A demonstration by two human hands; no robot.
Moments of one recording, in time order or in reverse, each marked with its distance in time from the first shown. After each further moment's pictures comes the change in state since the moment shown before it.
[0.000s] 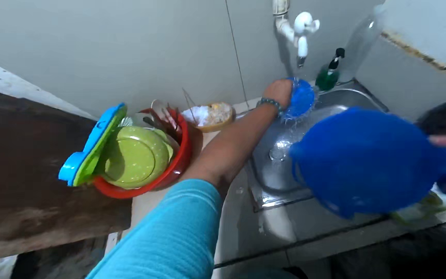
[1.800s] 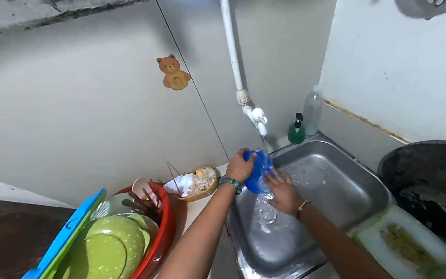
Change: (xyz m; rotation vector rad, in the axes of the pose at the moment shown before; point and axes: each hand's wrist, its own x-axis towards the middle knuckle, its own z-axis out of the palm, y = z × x) left_hand -0.017 -0.026 -0.006 -0.509 0.078 -0.377; right_hand 0.153 0.122 0.170 -0.891 -0.636 0.078
